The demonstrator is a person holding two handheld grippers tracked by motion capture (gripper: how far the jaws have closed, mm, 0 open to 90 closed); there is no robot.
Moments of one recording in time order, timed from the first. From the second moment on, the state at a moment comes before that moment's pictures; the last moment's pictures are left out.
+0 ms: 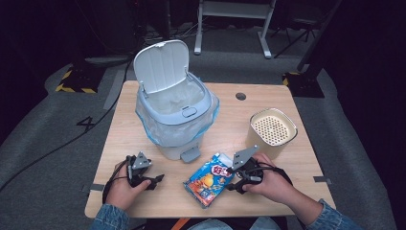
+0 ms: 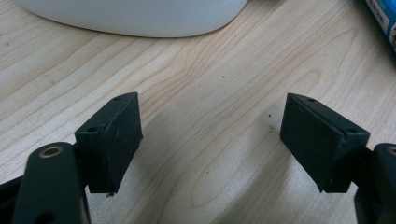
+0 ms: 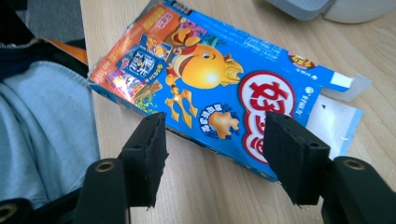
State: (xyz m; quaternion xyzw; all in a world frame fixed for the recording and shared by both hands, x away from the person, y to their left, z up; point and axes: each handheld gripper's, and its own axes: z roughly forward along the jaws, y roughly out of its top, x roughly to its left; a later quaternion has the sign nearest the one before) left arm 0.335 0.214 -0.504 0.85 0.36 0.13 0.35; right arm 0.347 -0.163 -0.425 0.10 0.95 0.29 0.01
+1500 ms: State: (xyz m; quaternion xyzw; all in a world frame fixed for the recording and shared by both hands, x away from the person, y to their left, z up) left arm 0.335 0.214 -0.504 0.85 0.36 0.13 0.35; right arm 0.340 -0.138 -0.445 -0.01 0.97 0.22 0.05
